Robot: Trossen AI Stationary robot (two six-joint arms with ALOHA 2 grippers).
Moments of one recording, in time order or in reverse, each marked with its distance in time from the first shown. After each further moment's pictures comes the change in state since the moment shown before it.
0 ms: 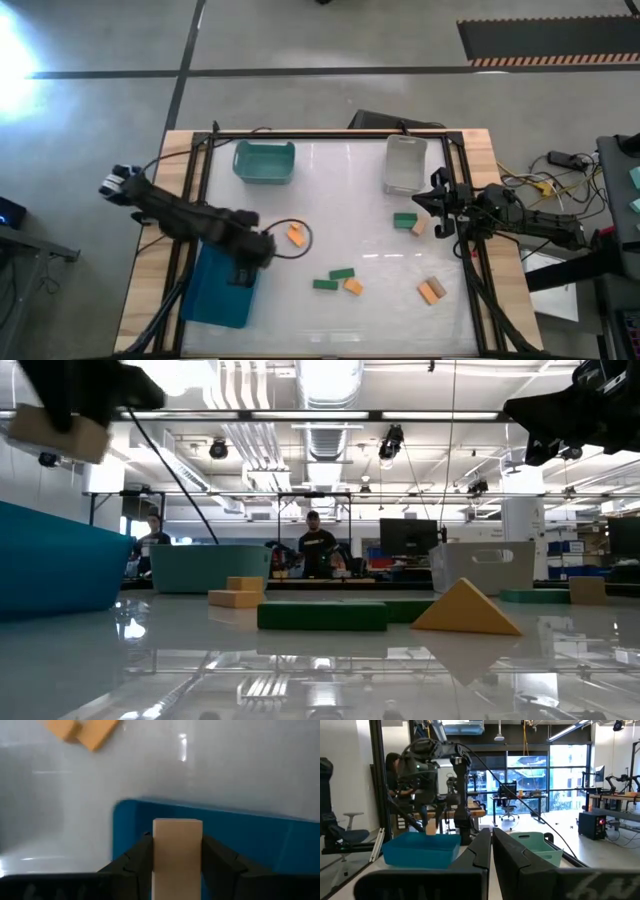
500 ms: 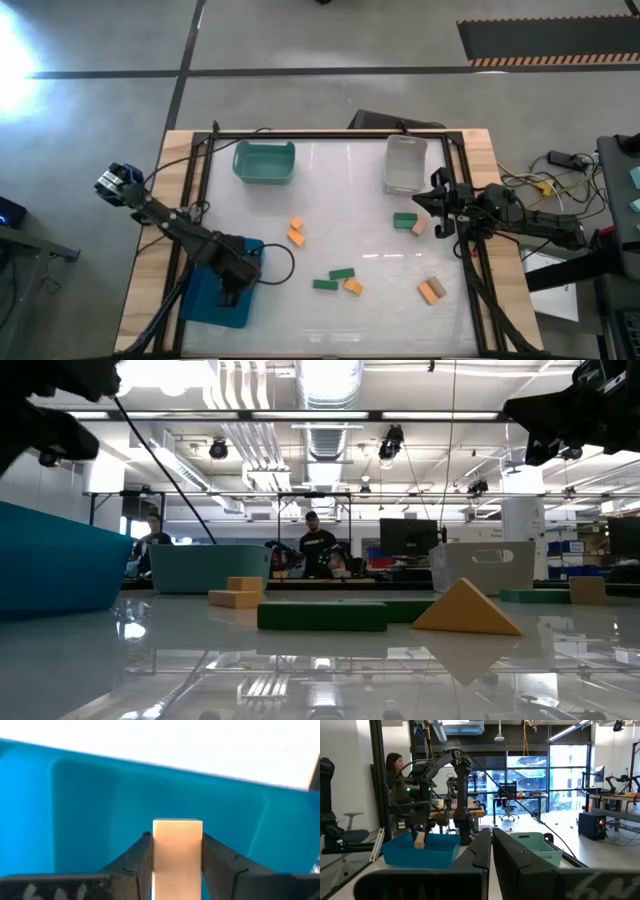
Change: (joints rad) left arm -0.142 -0.020 -0.265 0.255 0.135 -0.208; right arm 0.000 0.000 0.000 0.001 0.000 -0.001
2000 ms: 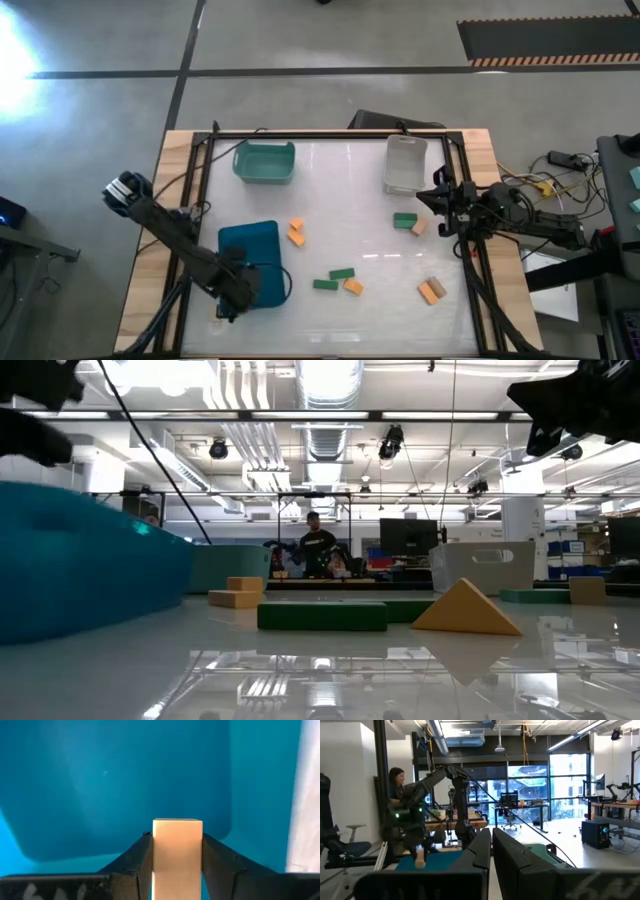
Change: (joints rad) left arm -0.137 0.120 0.029 -0.035 -0.078 -0.100; right arm 0.000 0.000 0.027 0.029 0.000 0.026
